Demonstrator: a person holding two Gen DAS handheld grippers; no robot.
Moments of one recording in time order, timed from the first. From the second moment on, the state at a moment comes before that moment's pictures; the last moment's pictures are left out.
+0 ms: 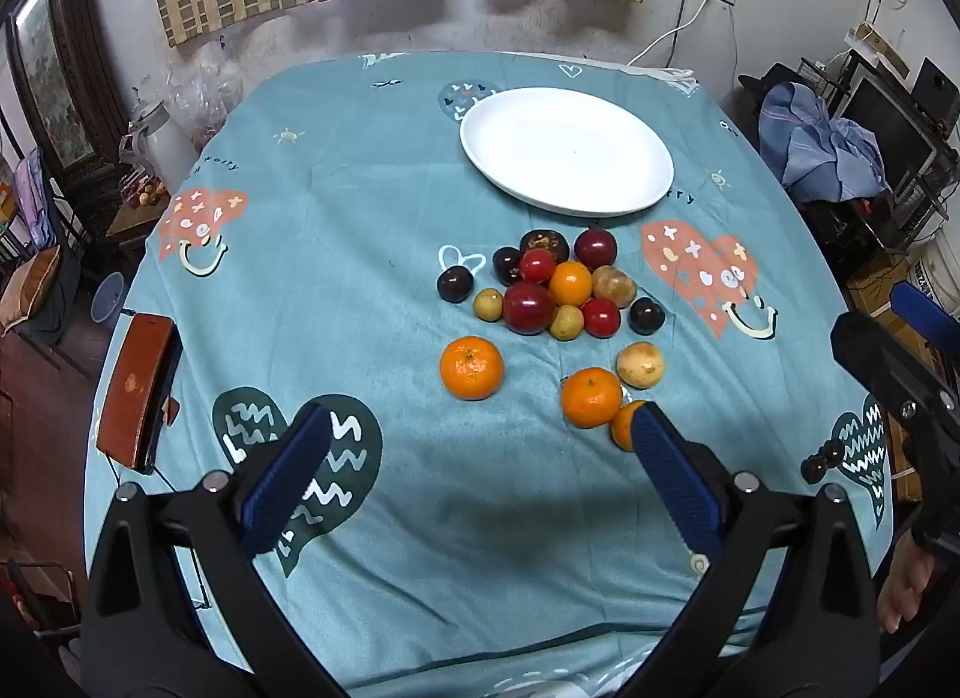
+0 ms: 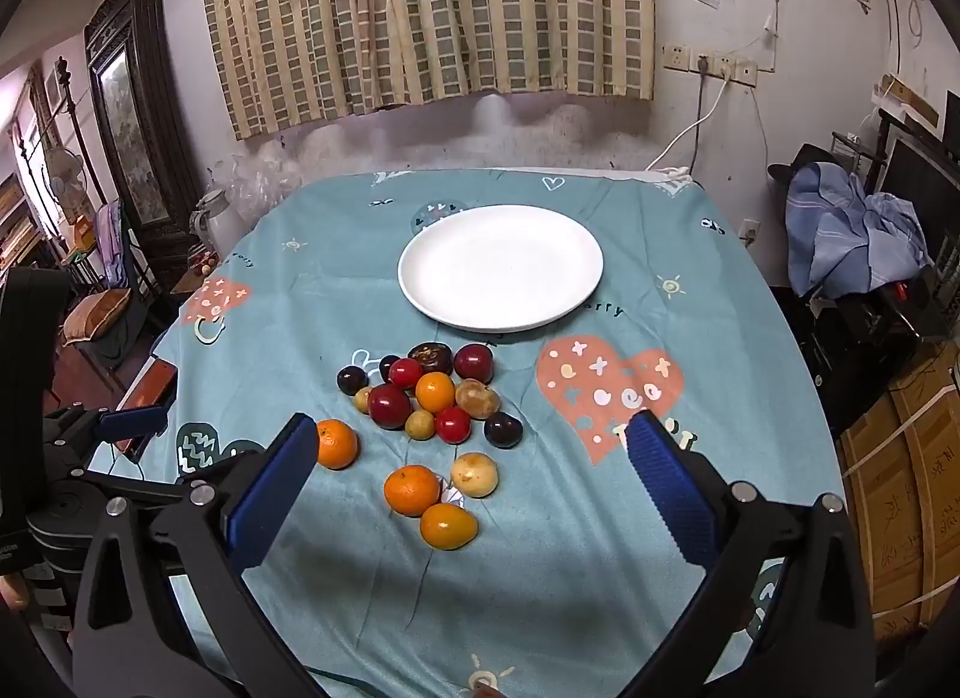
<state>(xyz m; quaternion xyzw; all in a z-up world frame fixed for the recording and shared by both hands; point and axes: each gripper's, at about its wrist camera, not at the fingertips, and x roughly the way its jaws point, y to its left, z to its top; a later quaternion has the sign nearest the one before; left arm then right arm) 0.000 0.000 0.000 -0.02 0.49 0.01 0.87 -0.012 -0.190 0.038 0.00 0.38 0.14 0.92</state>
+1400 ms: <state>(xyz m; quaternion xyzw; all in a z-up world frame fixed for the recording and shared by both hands) 0.000 0.000 0.000 -0.02 0.49 0.01 0.87 -0.013 -0.195 0.044 0.02 0.37 0.13 0.92</state>
